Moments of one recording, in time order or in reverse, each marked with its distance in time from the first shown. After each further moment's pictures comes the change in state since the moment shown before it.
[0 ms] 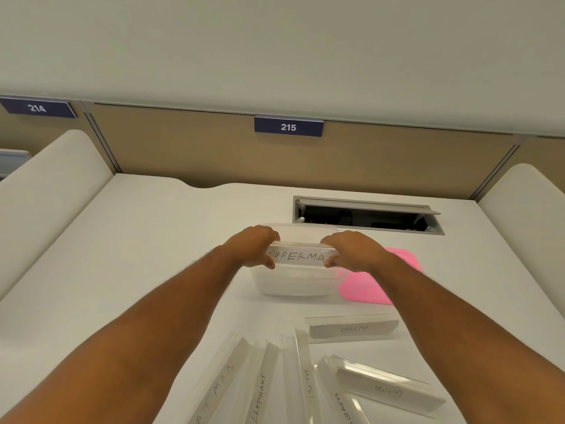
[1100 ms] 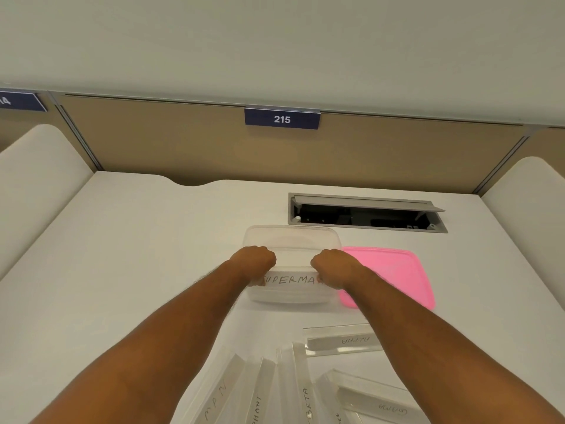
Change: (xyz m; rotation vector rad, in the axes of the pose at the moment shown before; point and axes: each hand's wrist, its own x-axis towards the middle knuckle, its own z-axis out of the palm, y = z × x) left_hand 0.028 -0.001 0.042 0.303 -0.240 0.018; right_hand 0.033 -0.019 0.042 -0.207 -0.215 0.036
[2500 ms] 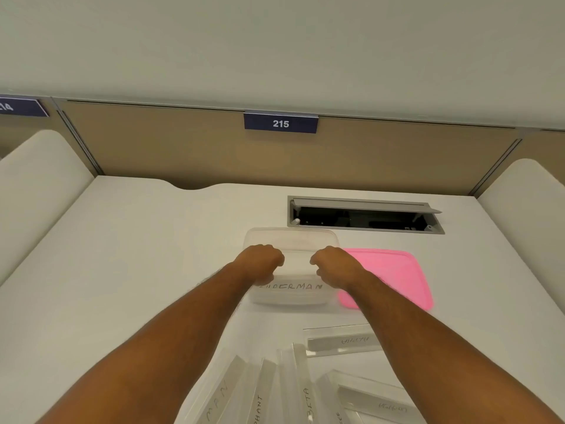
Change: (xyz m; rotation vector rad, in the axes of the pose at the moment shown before) left_hand 0.005 0.006 0.002 -0.175 0.108 0.008; right_hand -0.002 0.004 0.007 0.175 0.152 0.070
